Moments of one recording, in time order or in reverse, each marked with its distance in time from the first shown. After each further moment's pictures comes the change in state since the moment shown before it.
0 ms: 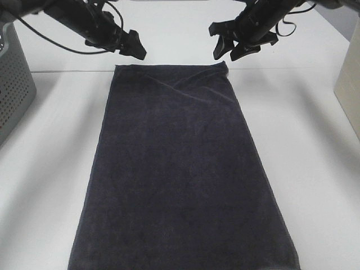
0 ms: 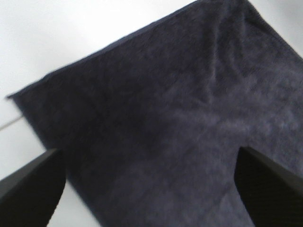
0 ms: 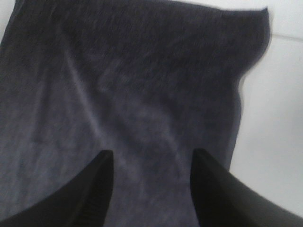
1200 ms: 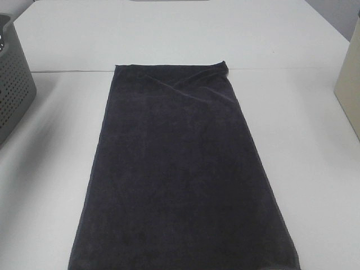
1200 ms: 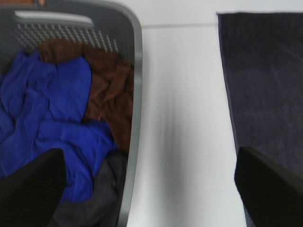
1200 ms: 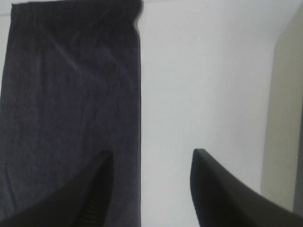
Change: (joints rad) left arm 0.257 -0.902 0.604 0.376 0.299 -0.445; right arm -0.177 -0.923 0.634 -0.190 0.211 0.202
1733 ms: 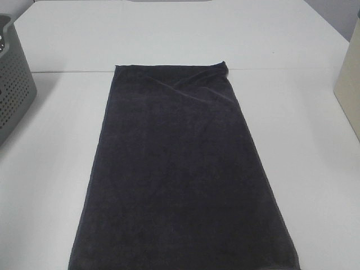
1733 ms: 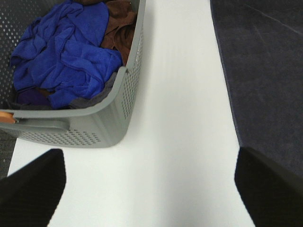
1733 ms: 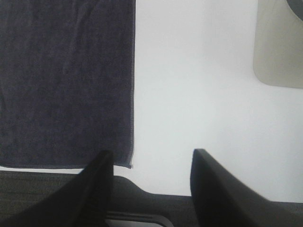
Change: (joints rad) left arm 0.000 -0.968 0.833 0.034 -0.129 -0.034; right arm 0.000 -0.879 0.777 -0.027 0.005 -0.003
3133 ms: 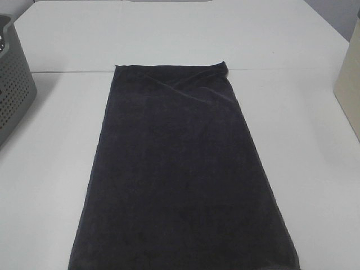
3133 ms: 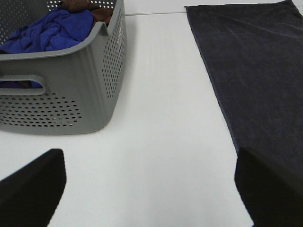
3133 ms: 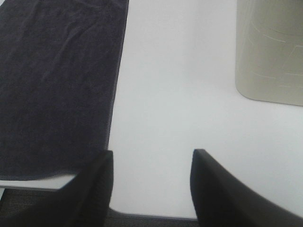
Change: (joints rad) left arm 0.000 -0.638 0.384 -0.063 0.030 0.056; right arm 0.000 -0.647 0.426 -0.051 -0.107 -0.052
